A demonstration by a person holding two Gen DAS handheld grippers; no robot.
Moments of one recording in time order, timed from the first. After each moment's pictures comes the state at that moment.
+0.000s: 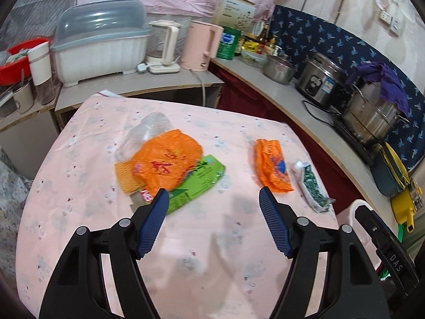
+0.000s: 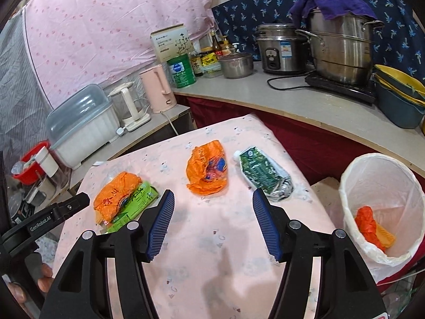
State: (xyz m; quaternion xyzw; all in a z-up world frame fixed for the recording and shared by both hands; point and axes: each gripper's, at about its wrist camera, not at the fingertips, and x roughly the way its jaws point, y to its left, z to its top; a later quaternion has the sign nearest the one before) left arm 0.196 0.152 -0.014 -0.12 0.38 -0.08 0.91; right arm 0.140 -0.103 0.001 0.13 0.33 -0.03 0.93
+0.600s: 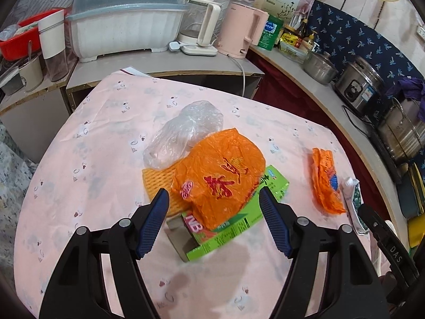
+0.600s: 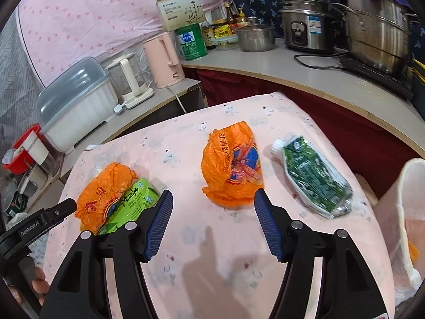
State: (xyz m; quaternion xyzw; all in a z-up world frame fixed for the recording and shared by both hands) left arm 0.265 0.198 -0.066 -0.14 0.42 -0.02 0.89; right arm 0.243 -0.068 -0.055 0.12 0.38 0.00 0.92
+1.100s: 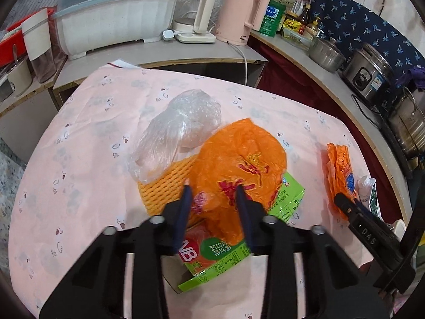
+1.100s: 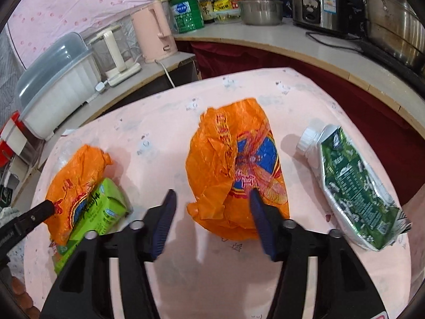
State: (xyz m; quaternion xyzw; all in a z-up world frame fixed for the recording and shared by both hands) left arm 0.299 0.186 -0.091 -0.12 0.45 -0.02 0.89; right arm 0.308 -0.062 -0.113 0.10 0.44 -0.01 0.89
